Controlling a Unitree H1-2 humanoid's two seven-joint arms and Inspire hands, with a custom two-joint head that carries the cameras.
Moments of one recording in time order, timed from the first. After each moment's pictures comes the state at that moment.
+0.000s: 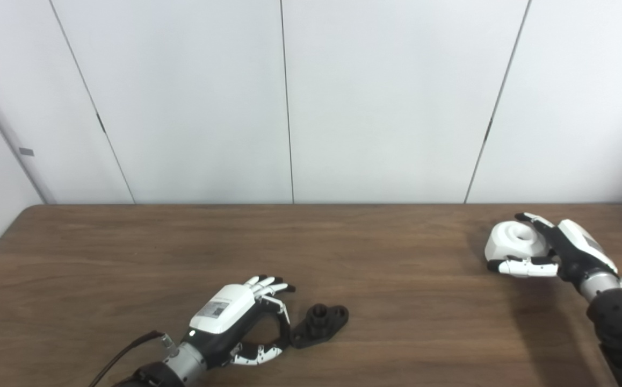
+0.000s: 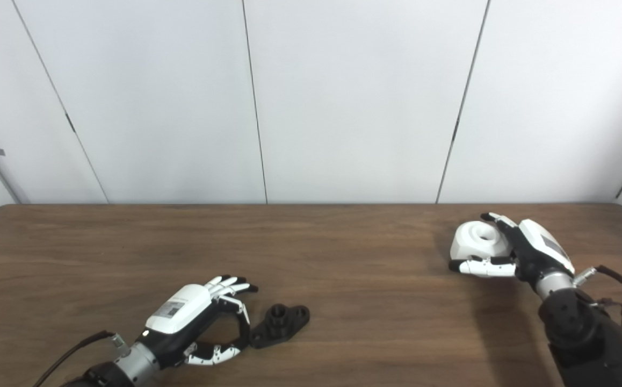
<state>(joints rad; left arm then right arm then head) -0.17 0.42 -0.31 -0.03 0.67 -0.21 -0.17 -0.41 -0.52 0.05 0.19 -0.53 0.30 0.16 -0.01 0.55</state>
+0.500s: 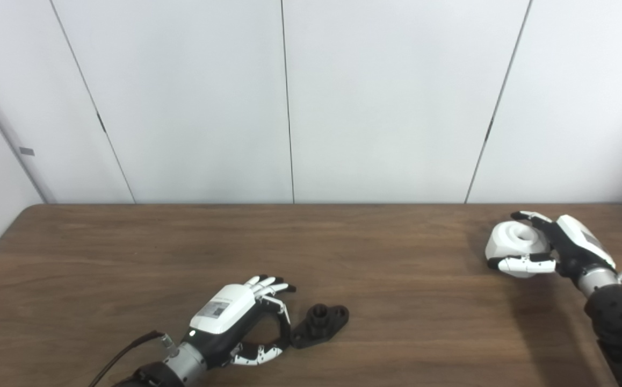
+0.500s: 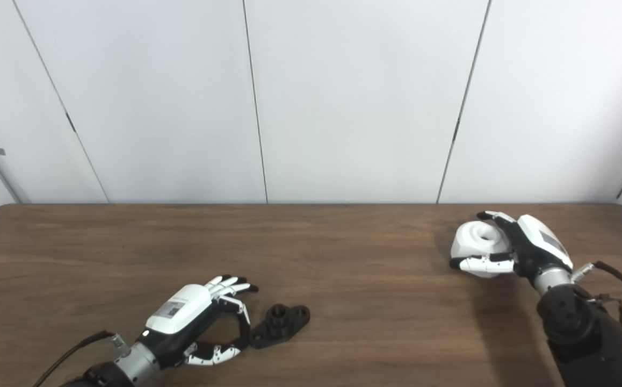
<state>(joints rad) -0.17 0.42 -0.31 -0.03 0.67 -0.22 -0.17 -0.42 -0.52 0.05 0.22 -0.53 0.27 0.11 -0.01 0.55</state>
